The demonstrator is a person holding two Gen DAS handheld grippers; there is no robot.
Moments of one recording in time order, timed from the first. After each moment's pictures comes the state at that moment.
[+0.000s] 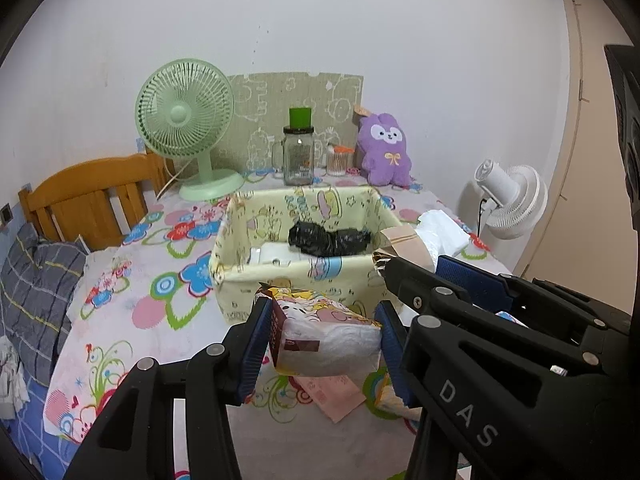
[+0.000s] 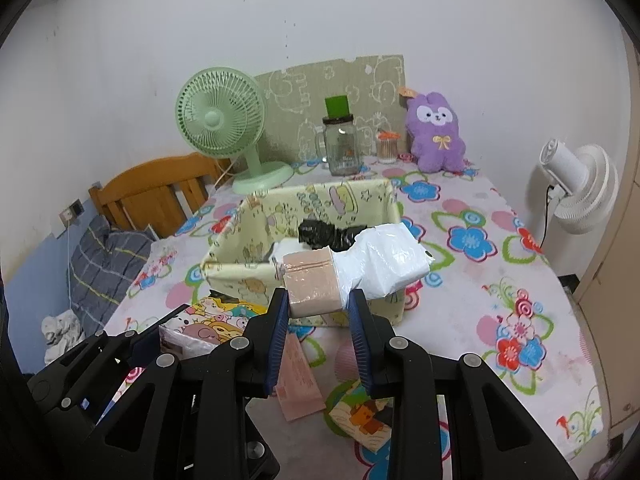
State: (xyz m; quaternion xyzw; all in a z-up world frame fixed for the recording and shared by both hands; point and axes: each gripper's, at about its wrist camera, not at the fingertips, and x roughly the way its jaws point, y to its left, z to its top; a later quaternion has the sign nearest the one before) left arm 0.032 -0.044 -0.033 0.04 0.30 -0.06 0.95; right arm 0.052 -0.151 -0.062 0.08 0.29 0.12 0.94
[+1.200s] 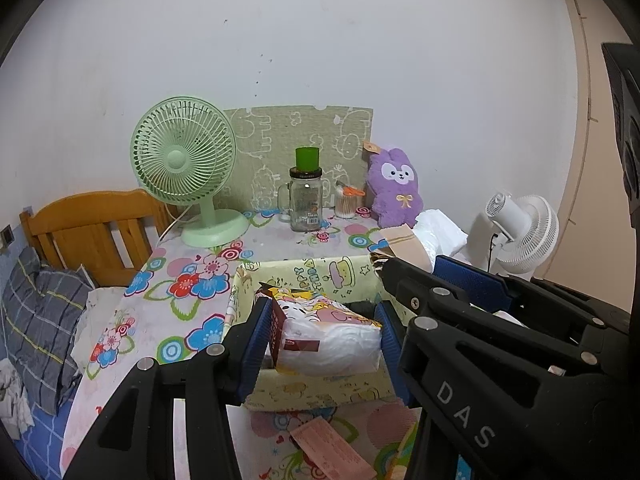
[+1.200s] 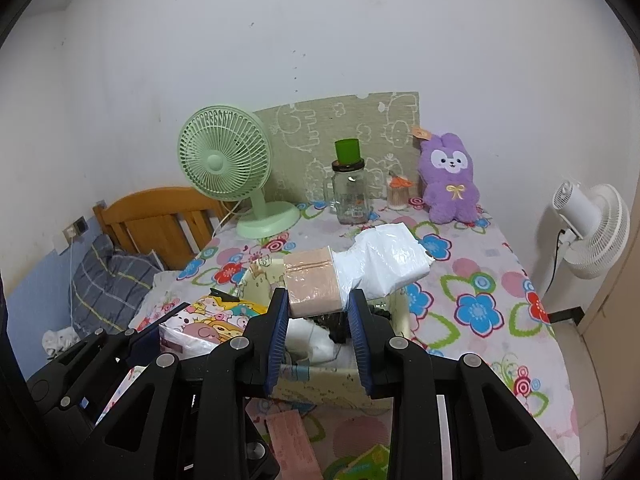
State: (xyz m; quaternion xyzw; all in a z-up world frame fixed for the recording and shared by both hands) left arm 0.086 -0.043 0.006 0.04 0.26 -0.05 0.96; right arm 0.113 -0.149 -0.015 0.07 0.26 0.14 0.95
